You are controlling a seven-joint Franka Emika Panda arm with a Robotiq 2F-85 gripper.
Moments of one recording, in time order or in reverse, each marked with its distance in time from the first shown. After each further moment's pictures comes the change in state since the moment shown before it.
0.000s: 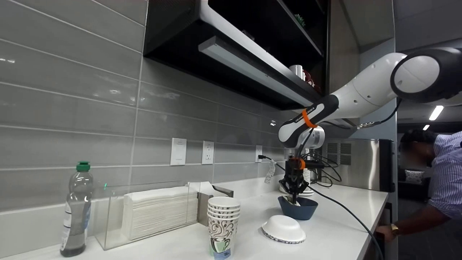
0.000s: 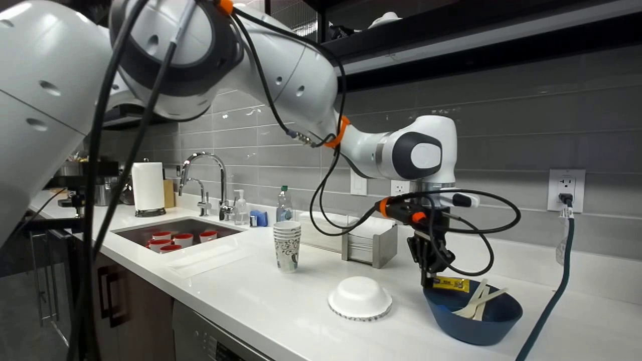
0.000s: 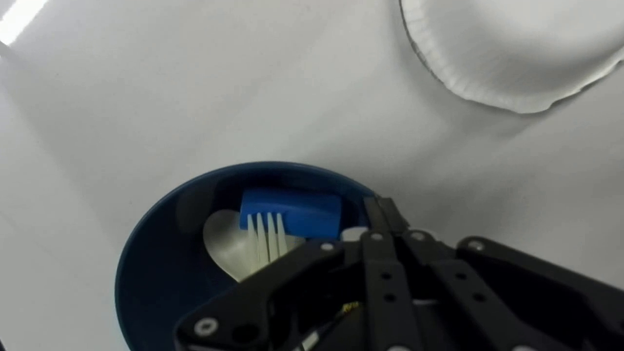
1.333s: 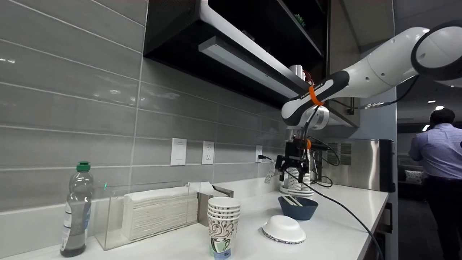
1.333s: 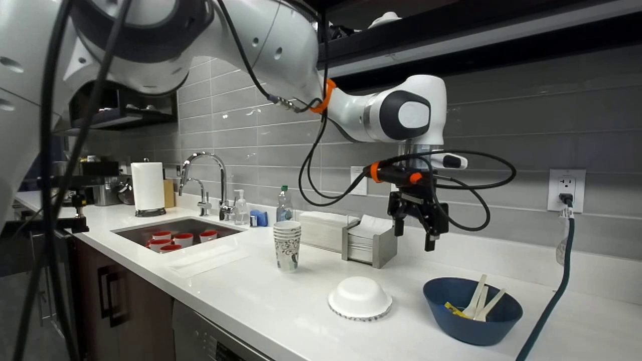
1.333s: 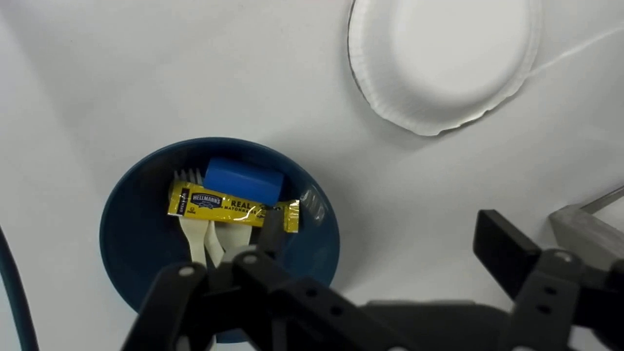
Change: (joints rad) arm 0.002 -0.158 0.029 -0.053 0.041 -0.063 -0.179
